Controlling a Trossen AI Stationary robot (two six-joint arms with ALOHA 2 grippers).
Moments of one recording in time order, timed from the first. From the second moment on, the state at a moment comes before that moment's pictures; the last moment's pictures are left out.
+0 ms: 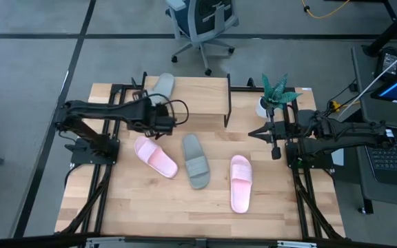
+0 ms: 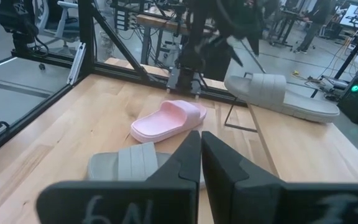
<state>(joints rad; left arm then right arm) 0.02 1.48 1.41 -1.57 -0.79 -0.34 -0.01 0.60 0.58 -0.14 -0.05 -0.21</state>
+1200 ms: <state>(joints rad) -0.62 1.12 0.94 -0.79 -0.97 -0.47 0.09 0.82 0.58 0.17 -0.26 -0.22</state>
